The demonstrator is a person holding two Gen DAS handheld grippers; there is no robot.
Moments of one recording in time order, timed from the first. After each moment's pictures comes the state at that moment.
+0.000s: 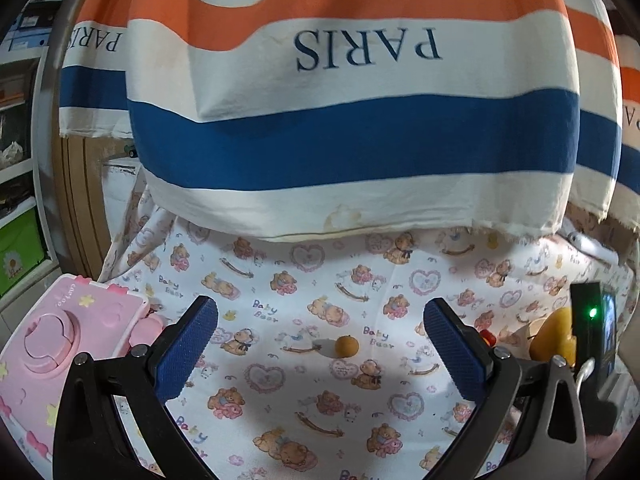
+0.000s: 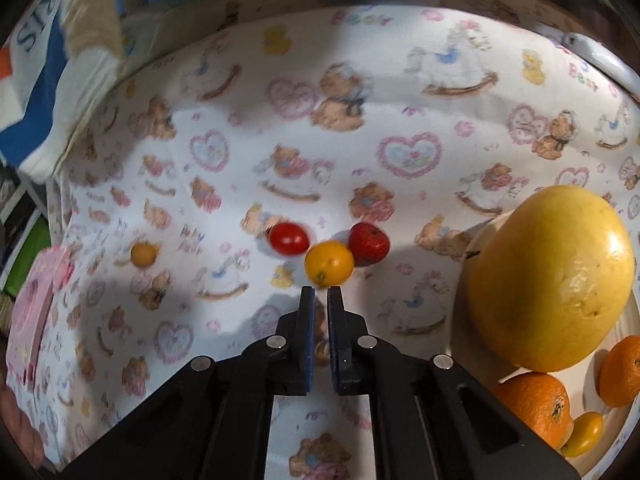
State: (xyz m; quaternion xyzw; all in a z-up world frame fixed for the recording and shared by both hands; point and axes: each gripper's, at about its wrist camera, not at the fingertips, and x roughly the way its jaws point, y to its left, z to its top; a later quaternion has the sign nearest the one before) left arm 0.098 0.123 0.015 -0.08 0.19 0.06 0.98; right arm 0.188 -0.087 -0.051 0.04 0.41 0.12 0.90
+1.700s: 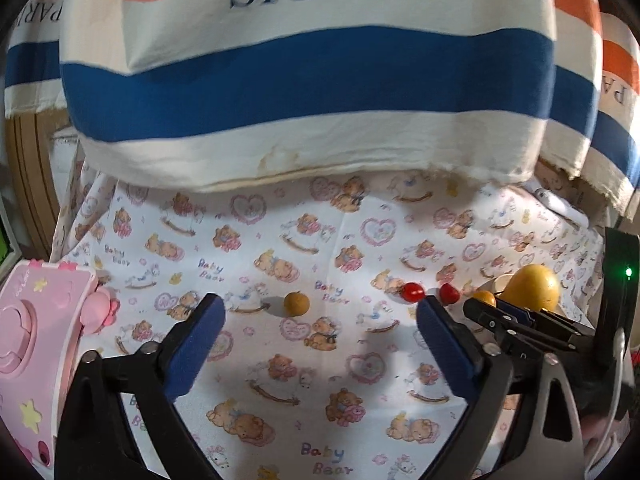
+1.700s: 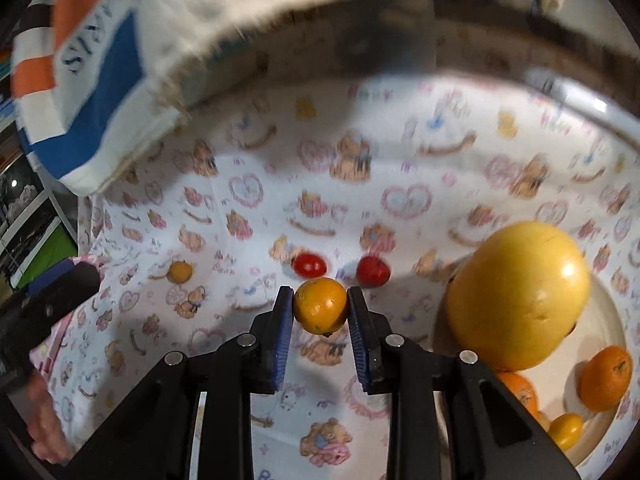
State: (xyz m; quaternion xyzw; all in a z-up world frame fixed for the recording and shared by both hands) left arm 0.113 0.101 0.005 -0.07 0.28 -0.03 0.96; right arm 0.152 -0.105 -0.012 0.04 0.31 0.15 0.94
